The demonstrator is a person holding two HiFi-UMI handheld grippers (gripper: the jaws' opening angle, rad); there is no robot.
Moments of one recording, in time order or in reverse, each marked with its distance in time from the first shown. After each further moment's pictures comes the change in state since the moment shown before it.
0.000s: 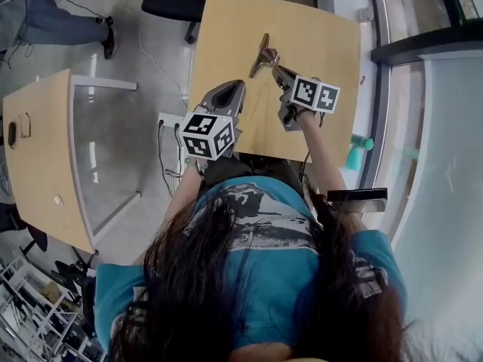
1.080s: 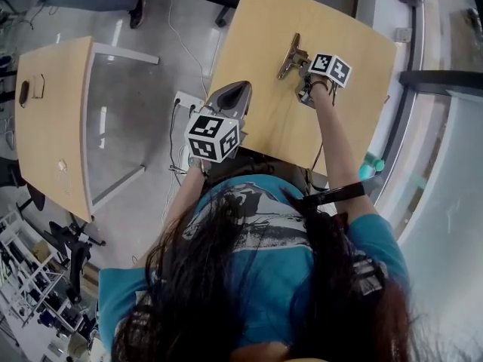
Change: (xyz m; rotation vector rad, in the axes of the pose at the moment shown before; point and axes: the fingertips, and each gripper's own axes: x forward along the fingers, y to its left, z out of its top) left arm -0.026 0.050 -0.004 -0.022 0.018 0.155; right arm 0.116 -0.085 -0.008 0.203 0.196 -0.163
